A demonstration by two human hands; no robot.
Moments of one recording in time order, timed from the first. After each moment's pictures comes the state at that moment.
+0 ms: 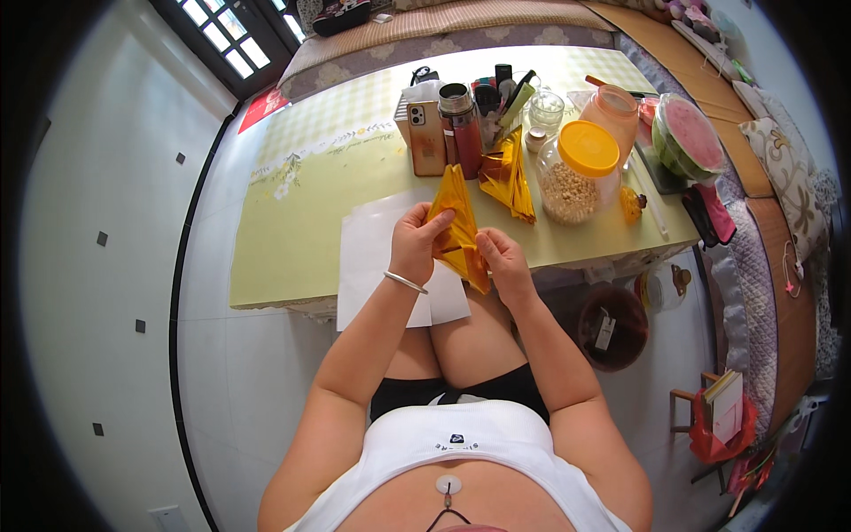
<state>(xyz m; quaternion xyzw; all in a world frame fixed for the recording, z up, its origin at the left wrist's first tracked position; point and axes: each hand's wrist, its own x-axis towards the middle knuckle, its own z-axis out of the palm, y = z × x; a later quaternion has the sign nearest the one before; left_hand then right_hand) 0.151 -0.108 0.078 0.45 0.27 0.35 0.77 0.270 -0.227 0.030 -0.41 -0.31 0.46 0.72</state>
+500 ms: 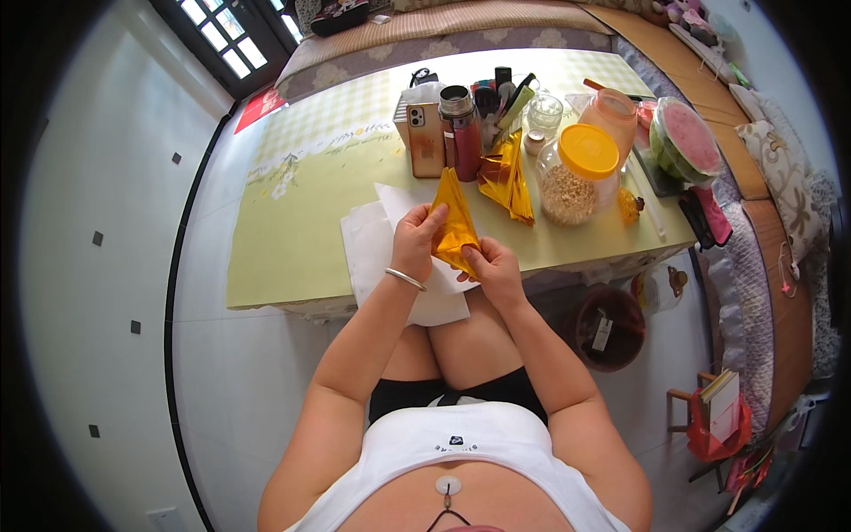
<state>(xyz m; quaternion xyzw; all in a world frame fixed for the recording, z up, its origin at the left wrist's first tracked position) 0.151 -0.095 0.064 0.47 0.28 0.33 0.77 0.257 -0.224 0.027 -0.49 -0.30 0.45 0.68</state>
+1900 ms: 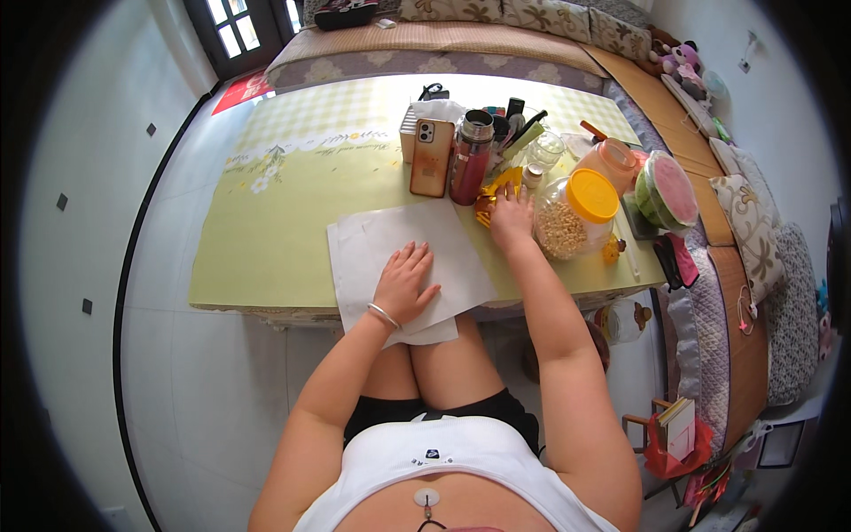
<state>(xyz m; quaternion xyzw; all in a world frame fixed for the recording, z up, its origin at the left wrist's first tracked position) 0.094 -0.086 -0.005 0.94 0.24 0.19 0.16 0.377 -0.102 -0.001 -0.88 -0.47 -0.05 0.04</state>
